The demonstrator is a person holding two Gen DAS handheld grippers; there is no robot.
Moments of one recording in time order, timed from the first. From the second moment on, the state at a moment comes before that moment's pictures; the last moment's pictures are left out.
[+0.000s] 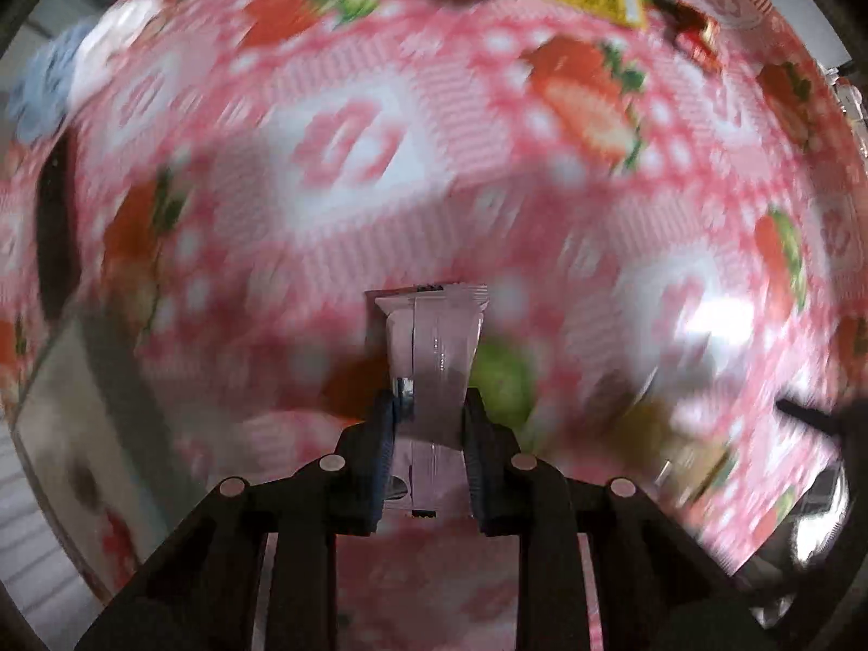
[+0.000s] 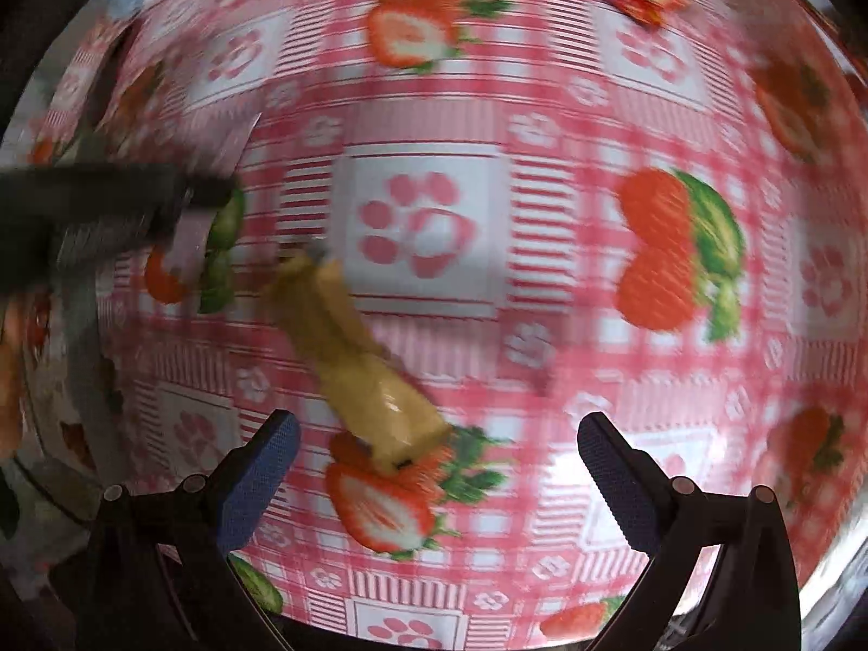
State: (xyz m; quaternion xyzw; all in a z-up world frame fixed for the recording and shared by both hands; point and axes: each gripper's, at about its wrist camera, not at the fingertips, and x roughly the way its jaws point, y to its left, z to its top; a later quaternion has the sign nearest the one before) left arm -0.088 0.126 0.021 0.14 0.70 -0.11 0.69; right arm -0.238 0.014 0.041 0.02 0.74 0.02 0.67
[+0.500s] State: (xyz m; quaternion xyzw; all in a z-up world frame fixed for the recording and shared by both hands) left arm -0.116 0.161 0.020 0.11 0.71 -0.08 0.69; right arm -0.219 0.092 0.014 -0.09 0.76 0.07 0.64
